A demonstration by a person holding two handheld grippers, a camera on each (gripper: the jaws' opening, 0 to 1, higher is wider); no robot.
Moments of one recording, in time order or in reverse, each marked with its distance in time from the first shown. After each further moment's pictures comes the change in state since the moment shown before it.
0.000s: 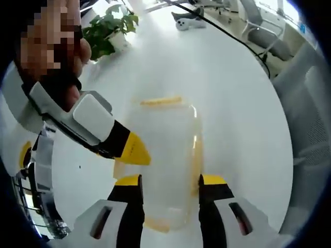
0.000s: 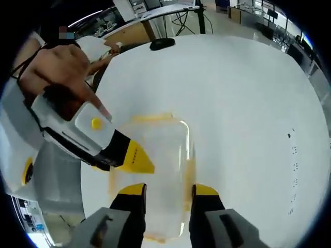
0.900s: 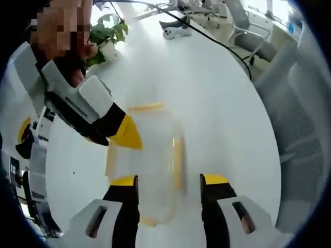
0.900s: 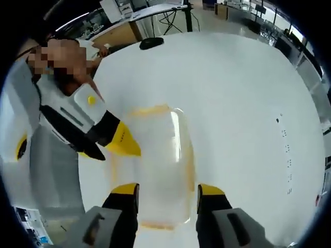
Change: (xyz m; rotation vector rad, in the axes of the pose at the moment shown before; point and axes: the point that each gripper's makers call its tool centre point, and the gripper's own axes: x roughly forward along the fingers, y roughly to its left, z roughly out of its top) left arm -0.019 -0.020 0.000 0.033 -0.062 -0.101; right arm -0.015 0.006 -0.021 0.085 -0.006 -0.093
